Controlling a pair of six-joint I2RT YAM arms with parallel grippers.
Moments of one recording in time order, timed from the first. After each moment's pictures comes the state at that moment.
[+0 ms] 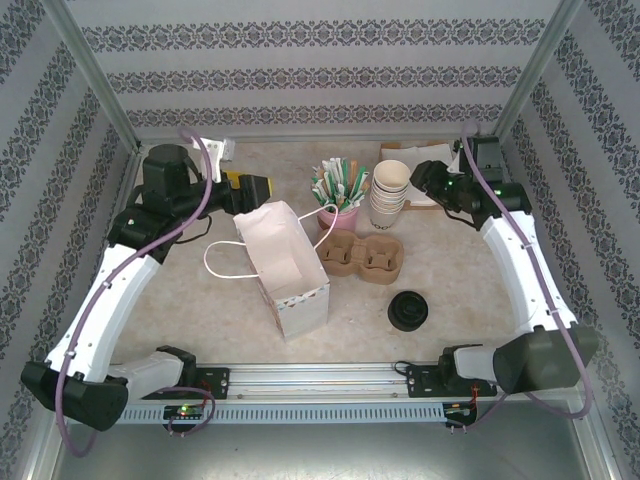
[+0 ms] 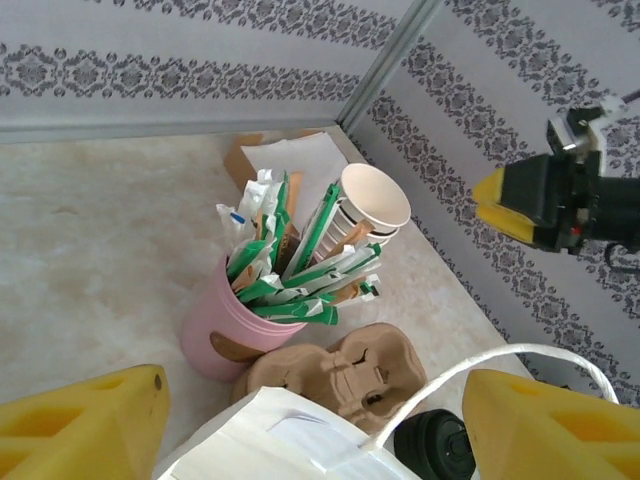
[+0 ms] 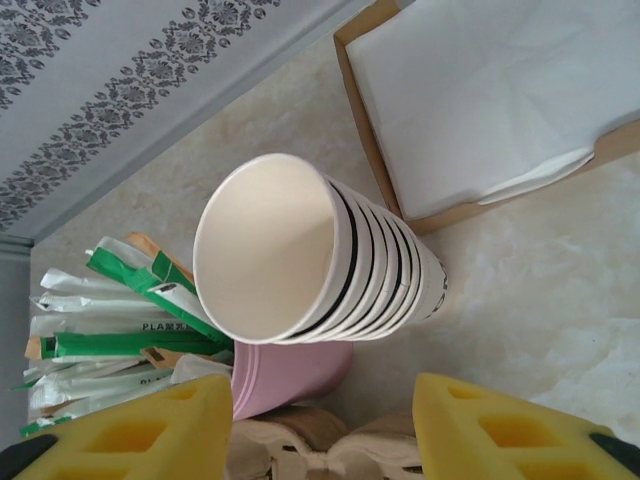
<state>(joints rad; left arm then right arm) -0.27 1.13 1.30 -0.54 0.50 -0.32 0.08 1.32 1.36 -0.79 -0.20 0.64</state>
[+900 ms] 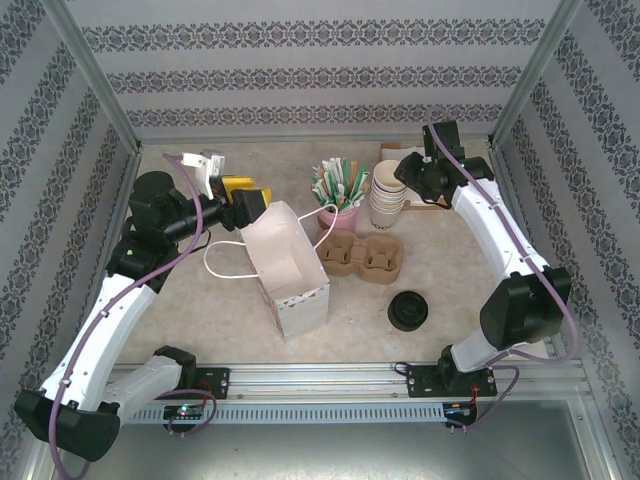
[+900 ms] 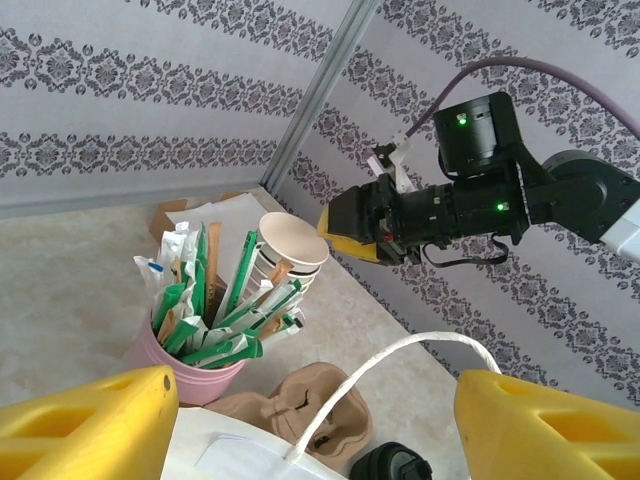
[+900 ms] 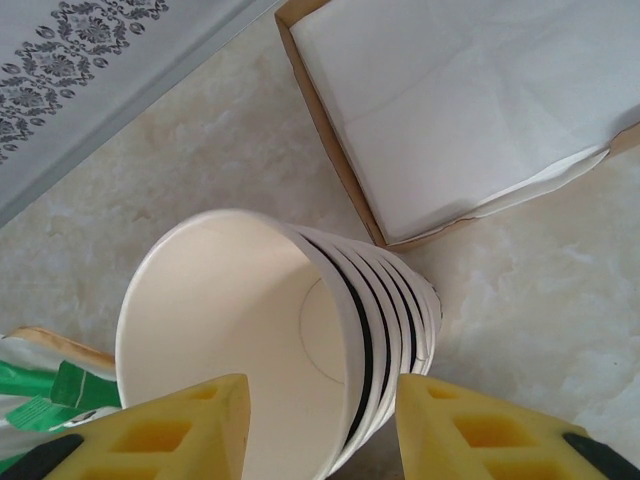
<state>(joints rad) -0.27 0.97 1.07 -0.23 0.62 -0.40 0.18 1.56 1.49 -0.79 -0.04 0.73</state>
